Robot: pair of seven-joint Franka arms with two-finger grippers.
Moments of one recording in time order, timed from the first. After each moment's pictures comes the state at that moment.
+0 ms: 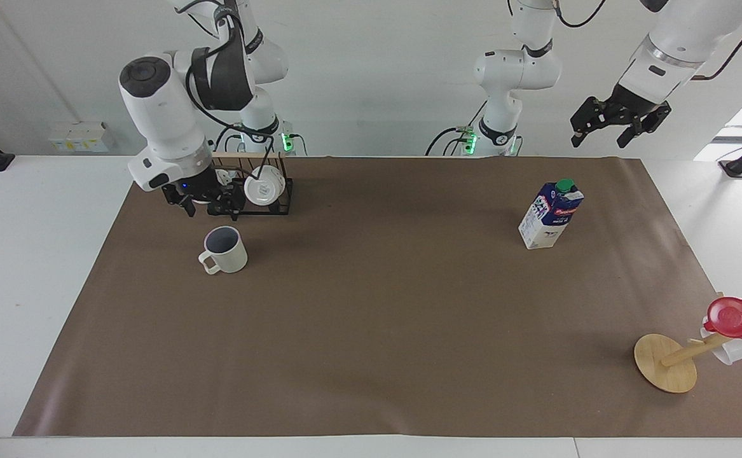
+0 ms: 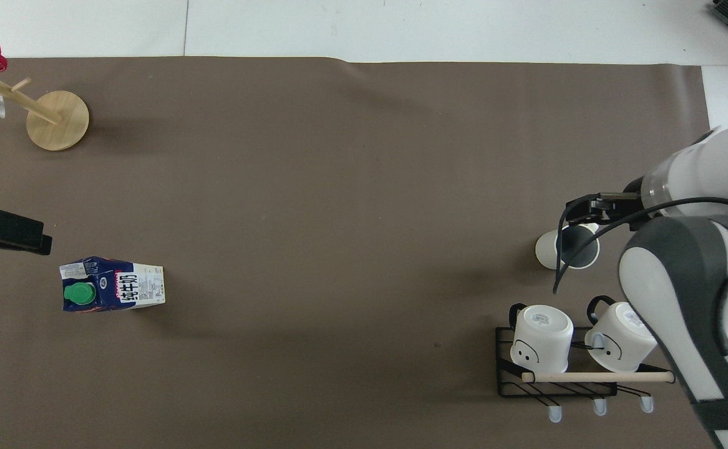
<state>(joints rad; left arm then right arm) -0.11 -0.08 0.04 -1.55 -0.05 1.38 -0.04 0.21 0.04 -0.13 -1.90 -0.03 1.91 0.21</state>
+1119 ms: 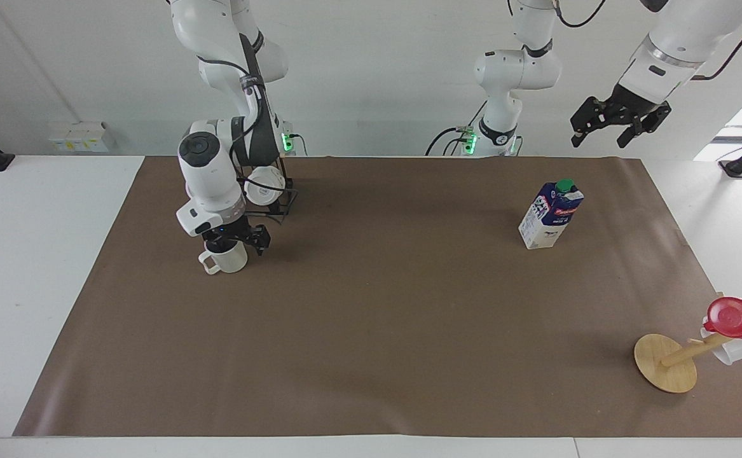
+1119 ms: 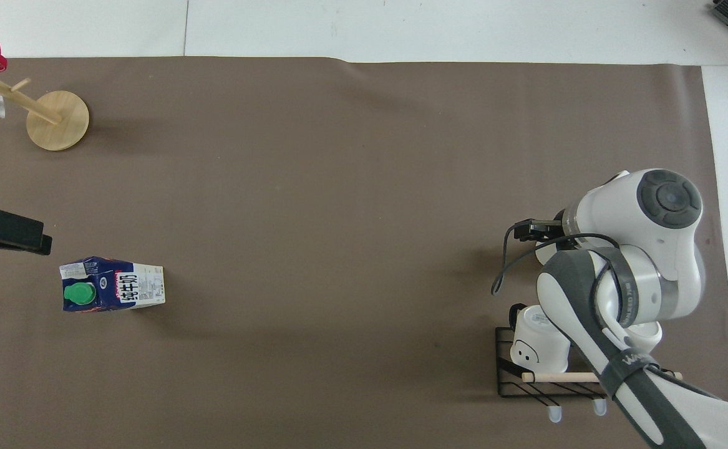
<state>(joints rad) -0.11 -0.08 0.04 -1.55 -0.05 1.38 -0.04 0.23 0.12 -0.14 -2.16 -0.03 2.26 0.24</state>
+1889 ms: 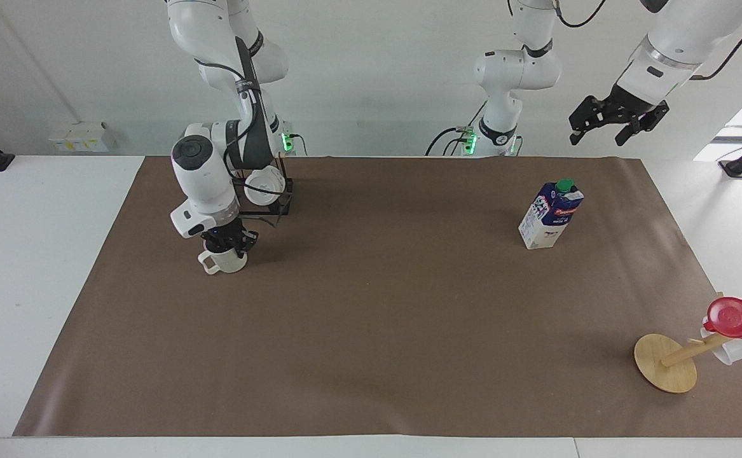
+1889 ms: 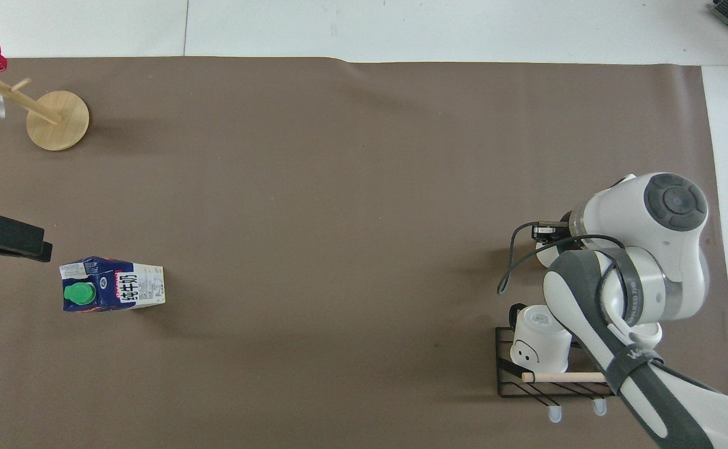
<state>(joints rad) -0.11 -0.08 0.04 -1.55 -0.05 1.35 -0.04 0.20 0.12 -0.14 -2.17 -0.03 2.28 0.23</state>
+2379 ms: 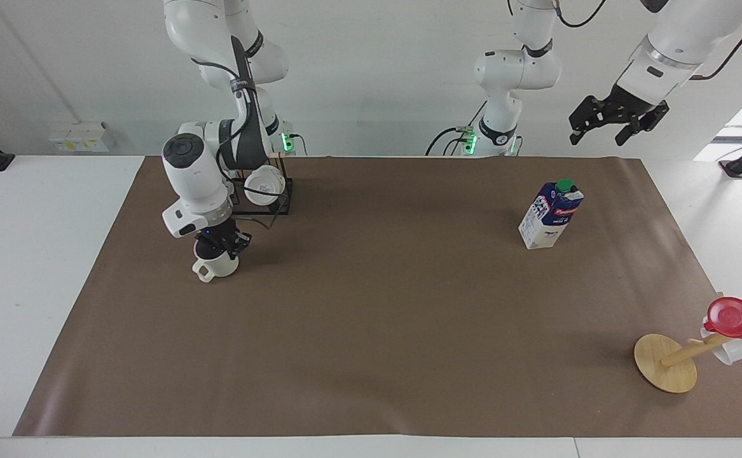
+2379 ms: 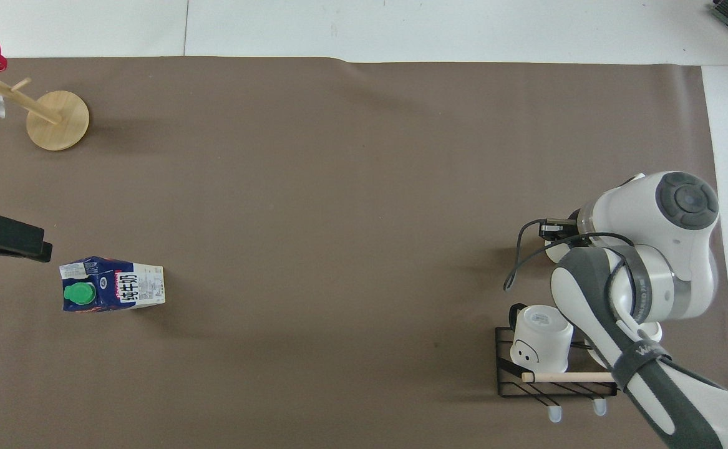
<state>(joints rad) -0.11 -0.08 0.04 -1.55 -0.05 1.35 -0.04 0.19 0.12 -0.14 -2.14 -0.03 2.28 0.23</state>
